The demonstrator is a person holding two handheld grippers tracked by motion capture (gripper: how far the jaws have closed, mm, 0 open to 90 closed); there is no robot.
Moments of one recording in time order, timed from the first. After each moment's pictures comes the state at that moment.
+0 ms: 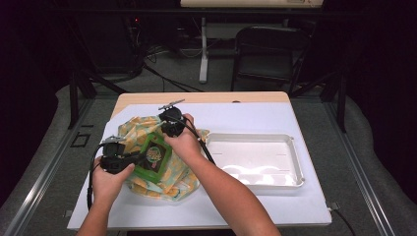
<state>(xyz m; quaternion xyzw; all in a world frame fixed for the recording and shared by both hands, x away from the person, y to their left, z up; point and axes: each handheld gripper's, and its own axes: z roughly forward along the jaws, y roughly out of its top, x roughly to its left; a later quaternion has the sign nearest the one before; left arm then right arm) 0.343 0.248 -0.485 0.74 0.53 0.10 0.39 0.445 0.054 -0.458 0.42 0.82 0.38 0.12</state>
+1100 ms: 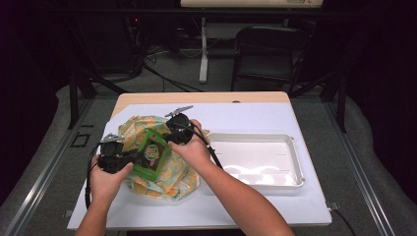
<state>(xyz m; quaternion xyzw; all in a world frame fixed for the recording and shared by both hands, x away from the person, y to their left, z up) 0.339 0.248 -0.474 0.74 0.53 0.12 0.39 0.420 0.031 -0.459 0.40 0.82 0.40 0.11</state>
